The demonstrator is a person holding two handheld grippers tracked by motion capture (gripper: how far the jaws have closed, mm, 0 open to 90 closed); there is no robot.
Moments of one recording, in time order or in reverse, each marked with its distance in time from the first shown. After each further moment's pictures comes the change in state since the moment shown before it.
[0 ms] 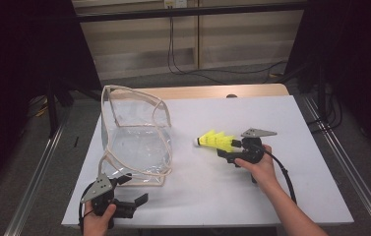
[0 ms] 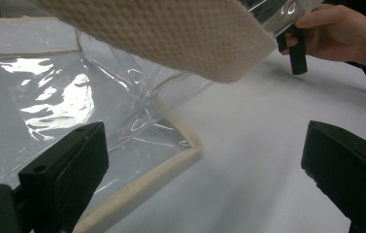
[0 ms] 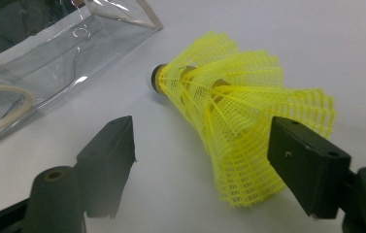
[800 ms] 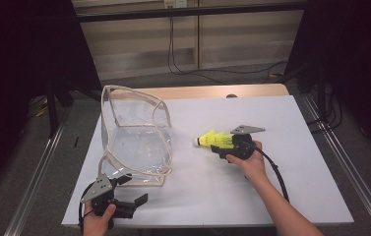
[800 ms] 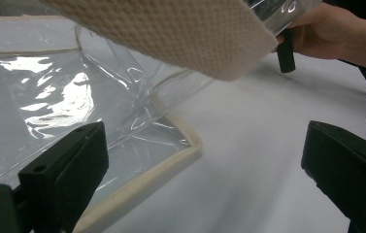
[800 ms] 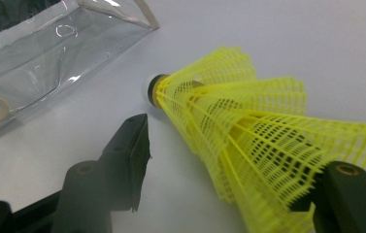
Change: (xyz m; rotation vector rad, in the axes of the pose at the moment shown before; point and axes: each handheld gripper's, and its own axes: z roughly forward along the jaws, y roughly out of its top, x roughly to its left) left arm 0.000 -0.001 0.000 0.001 -0.002 -0.004; right arm 0.010 0.012 0.024 0.028 -0.043 -0.038
